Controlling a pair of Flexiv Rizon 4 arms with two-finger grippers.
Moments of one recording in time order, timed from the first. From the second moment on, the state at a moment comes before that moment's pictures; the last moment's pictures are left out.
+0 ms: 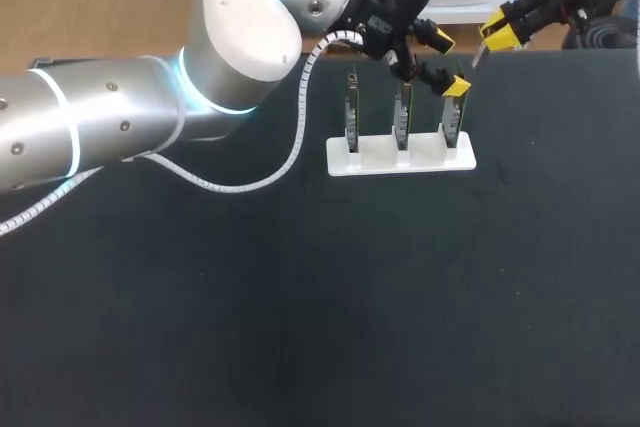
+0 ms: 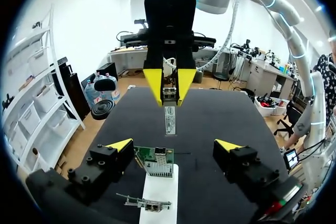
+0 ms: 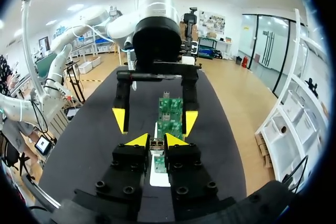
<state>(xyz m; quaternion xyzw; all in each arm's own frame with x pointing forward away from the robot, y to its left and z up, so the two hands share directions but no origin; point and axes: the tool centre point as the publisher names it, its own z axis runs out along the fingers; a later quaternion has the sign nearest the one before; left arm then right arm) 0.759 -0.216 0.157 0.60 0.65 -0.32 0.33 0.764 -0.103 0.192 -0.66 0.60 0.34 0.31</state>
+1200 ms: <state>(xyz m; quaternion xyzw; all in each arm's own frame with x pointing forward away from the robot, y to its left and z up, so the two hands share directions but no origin) 0.759 -0.216 0.157 0.60 0.65 -0.32 0.34 0.758 -0.097 0.189 -0.69 0.62 0.29 0.24</state>
